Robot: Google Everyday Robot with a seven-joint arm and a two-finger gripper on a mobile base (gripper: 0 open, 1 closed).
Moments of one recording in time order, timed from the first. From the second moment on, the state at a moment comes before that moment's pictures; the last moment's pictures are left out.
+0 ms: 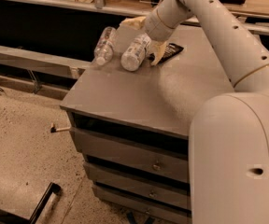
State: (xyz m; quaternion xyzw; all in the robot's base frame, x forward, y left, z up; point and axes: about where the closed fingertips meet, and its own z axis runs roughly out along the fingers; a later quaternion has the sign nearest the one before) arm 0.763 -0.029 0.854 -0.91 0.27 -0.06 0.31
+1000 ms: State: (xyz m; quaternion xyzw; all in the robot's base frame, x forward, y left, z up) arm 0.763 -0.029 0.855 -0.91 0.27 -0.06 0.31
